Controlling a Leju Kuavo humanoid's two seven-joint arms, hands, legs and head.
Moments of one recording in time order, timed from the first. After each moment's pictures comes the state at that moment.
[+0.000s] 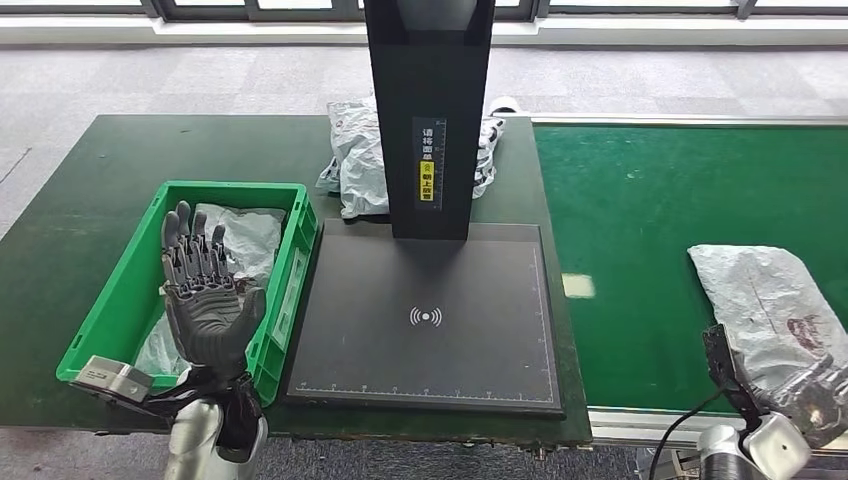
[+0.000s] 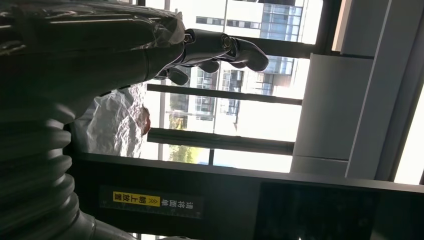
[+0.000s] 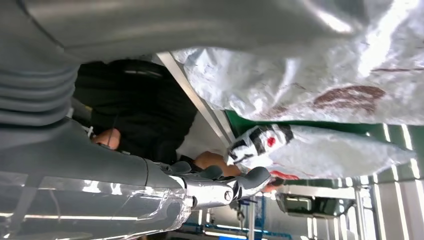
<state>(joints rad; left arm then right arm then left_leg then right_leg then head) -0.02 -0.31 0.02 -1.59 0.13 -0.19 -0.70 -0.35 -0.03 -0.78 -0.66 1.51 -0.70 0.06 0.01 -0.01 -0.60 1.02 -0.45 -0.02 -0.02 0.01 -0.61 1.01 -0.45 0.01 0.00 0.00</state>
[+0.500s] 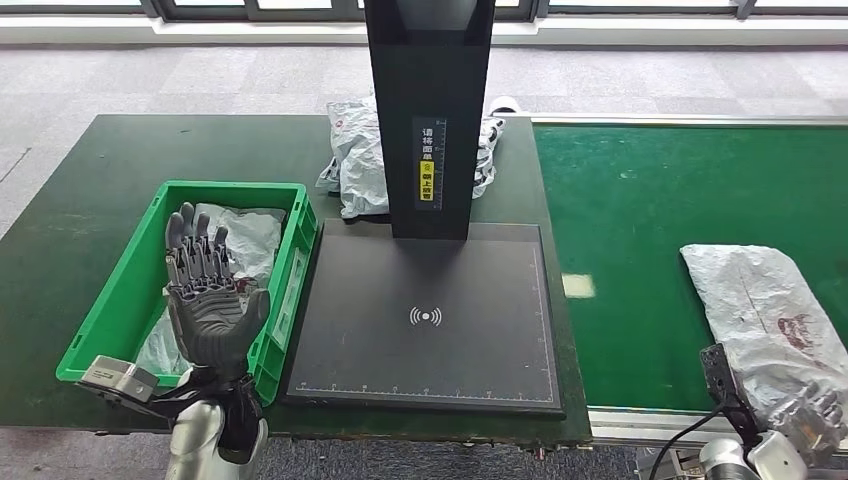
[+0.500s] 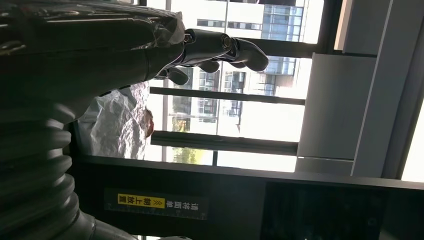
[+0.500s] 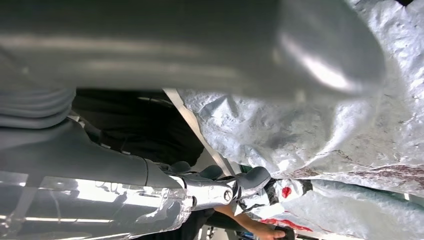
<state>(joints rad) -0.02 -0.31 0.02 -1.58 0.10 -0.18 -0.70 -0.37 -0.08 -0.82 -0.49 1.45 -0.68 0.02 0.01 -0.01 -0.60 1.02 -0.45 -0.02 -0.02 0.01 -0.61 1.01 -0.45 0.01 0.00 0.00</state>
